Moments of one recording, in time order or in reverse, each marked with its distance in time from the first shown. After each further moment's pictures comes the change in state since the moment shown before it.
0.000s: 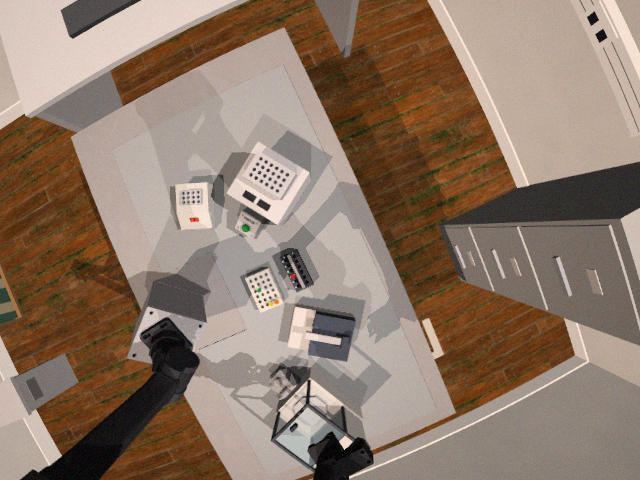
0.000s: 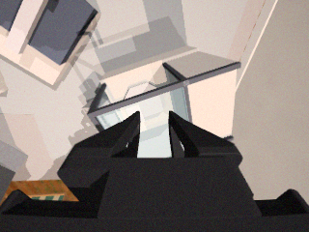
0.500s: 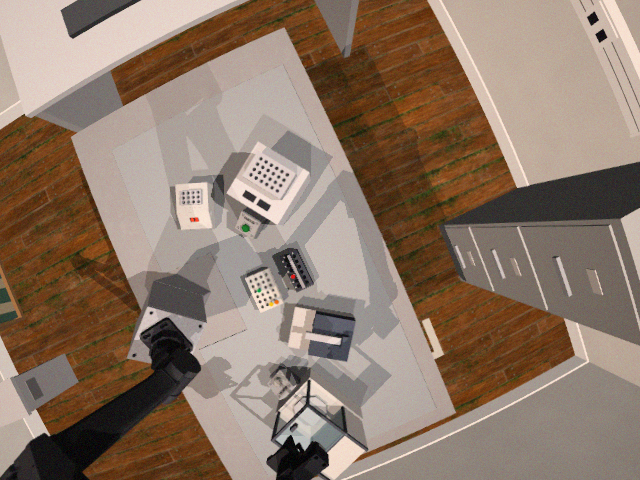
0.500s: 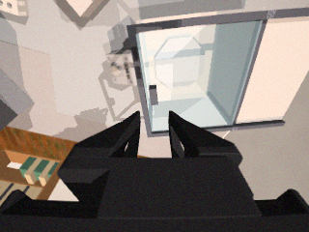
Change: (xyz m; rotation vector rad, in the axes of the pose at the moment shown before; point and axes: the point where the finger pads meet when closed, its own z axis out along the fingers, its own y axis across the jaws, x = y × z) arm 0.097 0.046 -0.007 -0.171 0.040 -0.165
